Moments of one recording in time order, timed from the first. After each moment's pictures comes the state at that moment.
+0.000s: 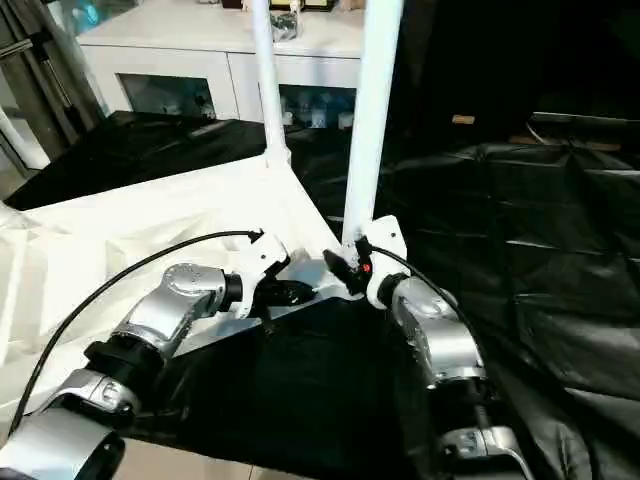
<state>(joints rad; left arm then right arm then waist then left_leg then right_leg) -0.62 0.18 -0.28 0.65 0.01 0.18 -1.02 -0.37 -0.25 0.08 0.32 0.11 0.28 0.71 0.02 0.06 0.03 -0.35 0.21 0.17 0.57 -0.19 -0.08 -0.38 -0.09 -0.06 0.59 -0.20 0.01</state>
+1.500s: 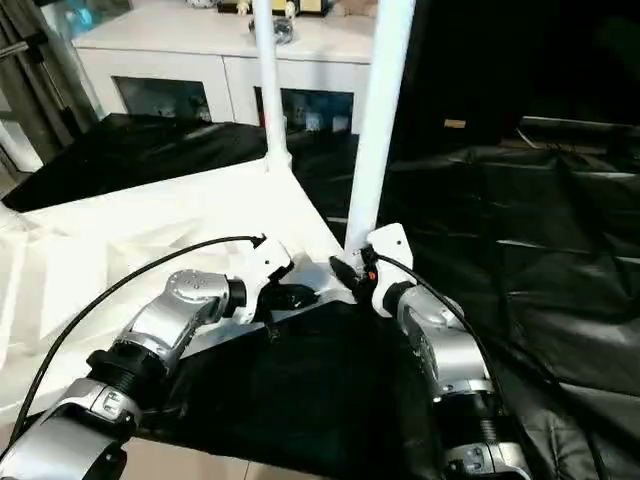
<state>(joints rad) -0.61 0.12 -0.27 0.65 0.04 0.21 -0.90 -0.35 -0.17 0.02 0.32 0.09 0.30 0.53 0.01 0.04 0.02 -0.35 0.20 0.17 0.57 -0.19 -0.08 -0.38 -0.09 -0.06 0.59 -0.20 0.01</state>
